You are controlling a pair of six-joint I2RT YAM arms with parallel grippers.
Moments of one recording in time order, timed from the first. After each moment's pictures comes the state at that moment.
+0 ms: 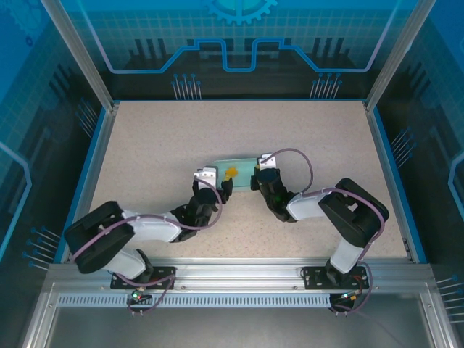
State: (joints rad) left arm -0.85 1.43 0.45 0.65 -0.66 -0.37; right arm 0.72 1.71 0.63 0.64 0.50 0.28
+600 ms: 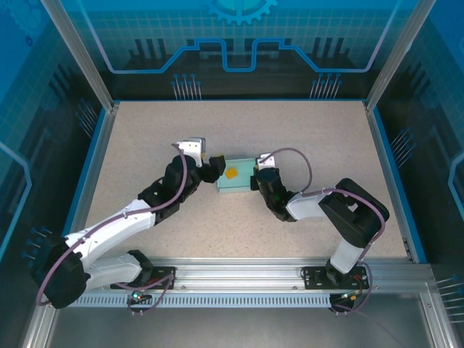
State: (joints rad) left arm -0.64 1.14 0.75 0.06 -0.25 -0.43; right arm 0.73 1.71 0.64 0.61 0.50 0.26
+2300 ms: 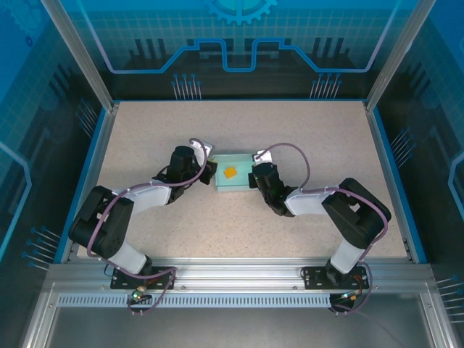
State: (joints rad) left arm -0.37 1.56 0.71 0.30 0.19 -0.06; right arm 0.72 1.70 0.72 0.46 0.49 0.24
